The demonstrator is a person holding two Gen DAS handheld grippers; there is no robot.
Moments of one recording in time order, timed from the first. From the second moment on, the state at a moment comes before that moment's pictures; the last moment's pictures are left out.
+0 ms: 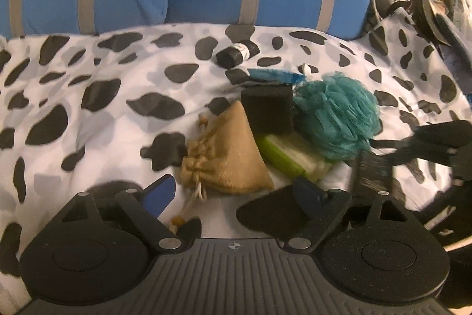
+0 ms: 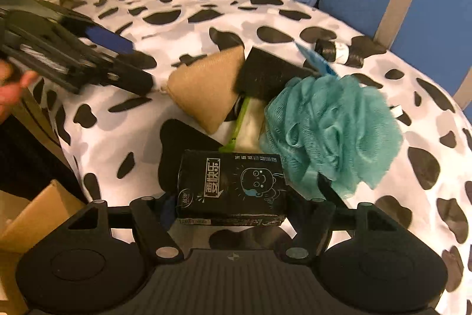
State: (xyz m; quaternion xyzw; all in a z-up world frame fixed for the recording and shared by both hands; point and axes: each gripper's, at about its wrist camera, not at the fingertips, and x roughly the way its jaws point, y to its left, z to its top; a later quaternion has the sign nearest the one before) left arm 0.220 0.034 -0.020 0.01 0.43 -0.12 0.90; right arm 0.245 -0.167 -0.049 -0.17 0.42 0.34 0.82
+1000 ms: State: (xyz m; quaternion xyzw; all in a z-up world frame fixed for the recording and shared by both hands) left arm 0.253 0.022 -0.034 0.02 0.44 -0.09 0.89; right arm 0.200 -0.231 -0.007 -0.10 0.41 0.28 0.86
